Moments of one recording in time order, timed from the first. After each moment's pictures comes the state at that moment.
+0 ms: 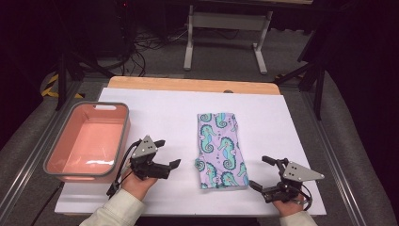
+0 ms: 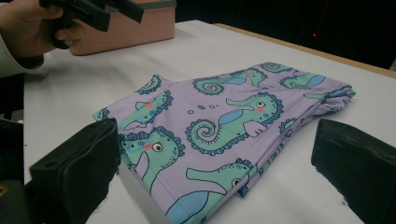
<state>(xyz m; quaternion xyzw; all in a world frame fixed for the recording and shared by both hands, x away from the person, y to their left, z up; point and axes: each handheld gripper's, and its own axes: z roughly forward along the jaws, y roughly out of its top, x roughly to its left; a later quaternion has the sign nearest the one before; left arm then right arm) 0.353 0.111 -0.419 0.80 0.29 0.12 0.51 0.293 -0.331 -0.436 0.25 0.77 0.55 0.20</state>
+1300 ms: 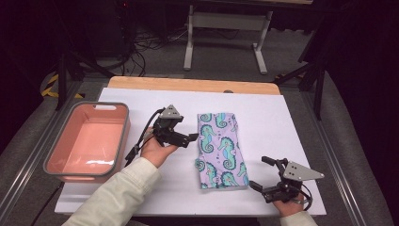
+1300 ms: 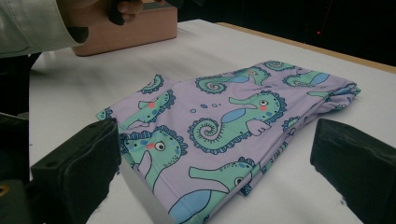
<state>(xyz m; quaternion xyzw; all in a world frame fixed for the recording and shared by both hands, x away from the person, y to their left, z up) 0.437 0.056 -0.384 0.83 0.28 0.09 0.48 0.294 -0.332 -0.437 0.25 0.77 0.55 0.19</state>
